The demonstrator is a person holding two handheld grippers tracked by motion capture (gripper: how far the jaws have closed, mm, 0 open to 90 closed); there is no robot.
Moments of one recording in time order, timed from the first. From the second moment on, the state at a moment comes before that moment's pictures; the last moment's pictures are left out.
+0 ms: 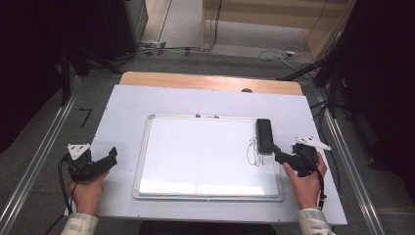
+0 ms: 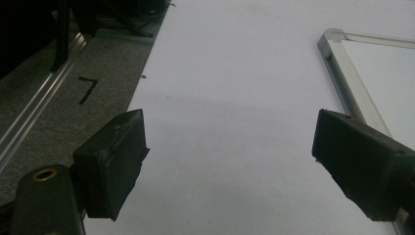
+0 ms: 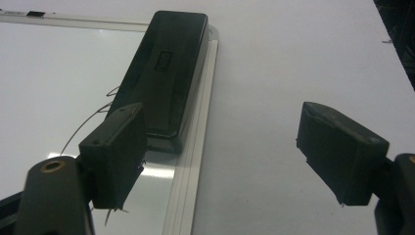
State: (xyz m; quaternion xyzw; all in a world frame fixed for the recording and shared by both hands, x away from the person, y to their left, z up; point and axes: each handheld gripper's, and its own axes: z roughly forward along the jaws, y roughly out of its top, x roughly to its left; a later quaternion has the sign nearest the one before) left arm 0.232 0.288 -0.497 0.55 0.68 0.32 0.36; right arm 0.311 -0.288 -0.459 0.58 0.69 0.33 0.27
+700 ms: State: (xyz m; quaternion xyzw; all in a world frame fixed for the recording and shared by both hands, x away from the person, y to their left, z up) left arm 0.232 0.289 -0.497 0.55 0.69 0.32 0.35; right arm 0.346 -0.261 -0.458 0.57 0.71 0.32 0.27
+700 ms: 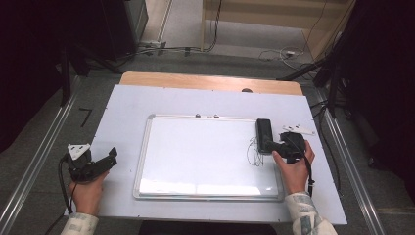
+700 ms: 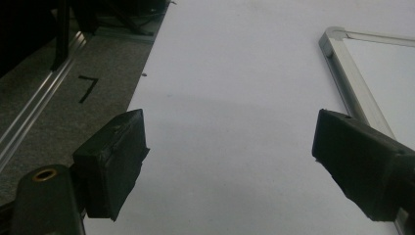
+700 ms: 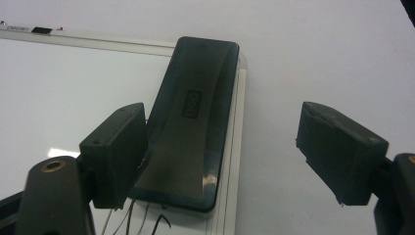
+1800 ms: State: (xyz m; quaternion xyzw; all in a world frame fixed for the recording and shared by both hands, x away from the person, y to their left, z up) left arm 0.232 0.290 -0.497 0.55 0.69 0.32 0.36; right arm 0.387 -0.244 -0.468 0.58 0.71 0.31 0.26
